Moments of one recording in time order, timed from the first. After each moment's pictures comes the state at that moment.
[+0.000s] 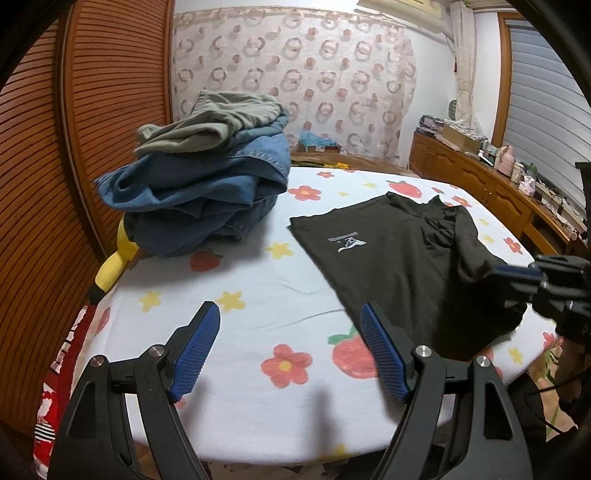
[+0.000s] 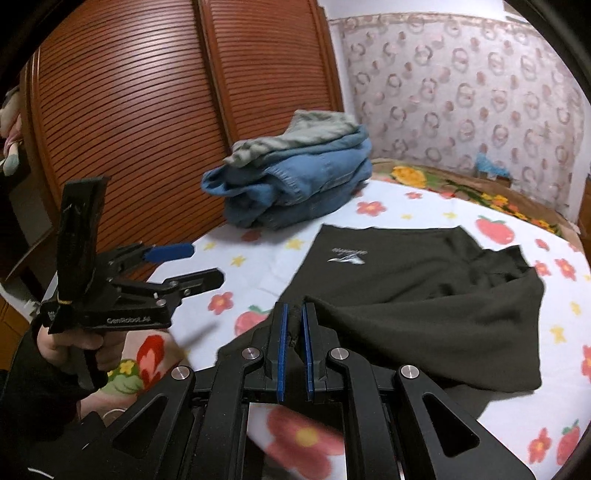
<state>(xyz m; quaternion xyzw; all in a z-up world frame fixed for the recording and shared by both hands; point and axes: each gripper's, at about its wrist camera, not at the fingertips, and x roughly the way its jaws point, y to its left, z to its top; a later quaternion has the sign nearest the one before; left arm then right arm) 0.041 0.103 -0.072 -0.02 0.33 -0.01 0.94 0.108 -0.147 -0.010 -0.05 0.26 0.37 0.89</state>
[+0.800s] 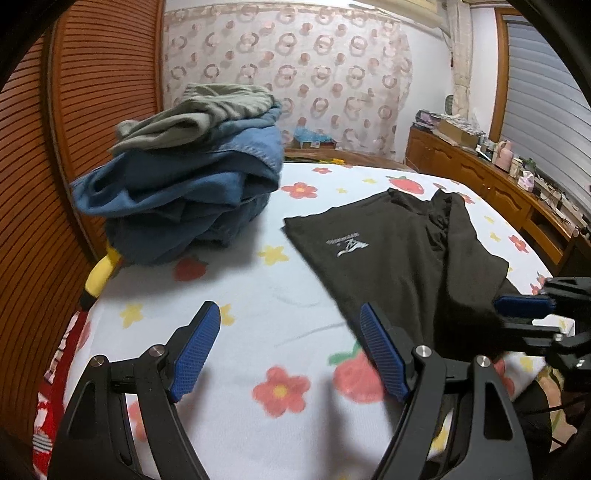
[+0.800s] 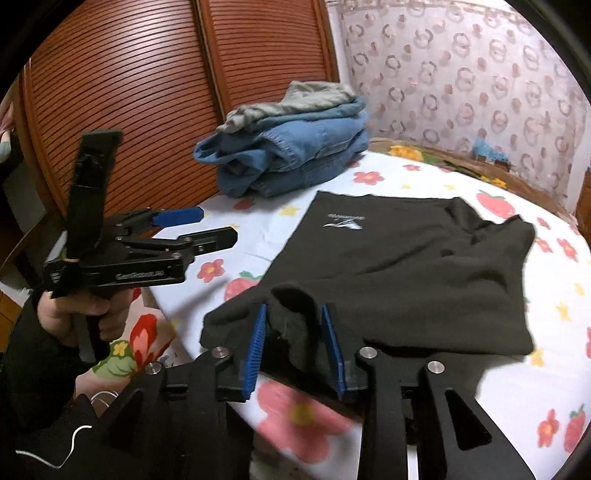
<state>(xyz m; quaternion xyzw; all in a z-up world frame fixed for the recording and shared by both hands) 0.071 0.095 -0.082 -0.02 0.34 -0.03 0.94 0.097 -0.160 -0.009 -0.06 0.29 0.35 0.89</state>
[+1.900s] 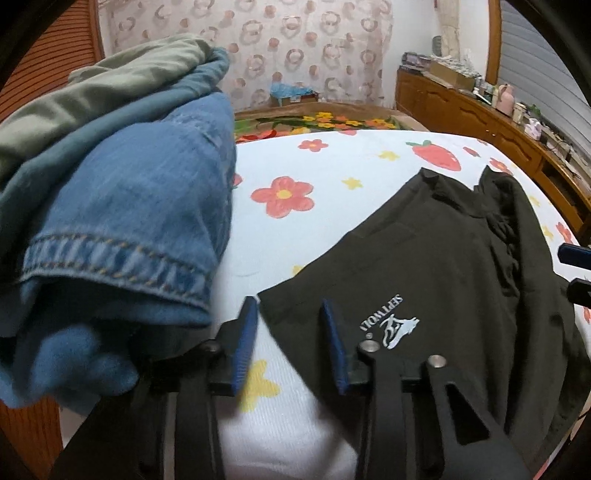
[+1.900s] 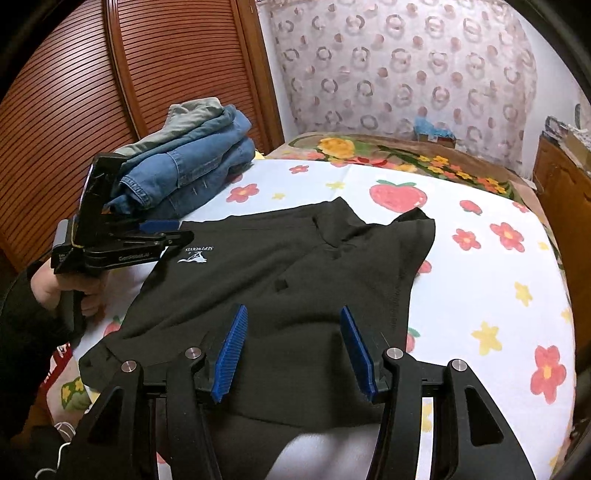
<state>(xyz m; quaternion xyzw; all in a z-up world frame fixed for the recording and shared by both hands) 0.222 0.078 -0.102 0.05 0.42 -0.06 0.90 0.191 -0.209 0.002 -0.02 0.31 0.26 0.91</state>
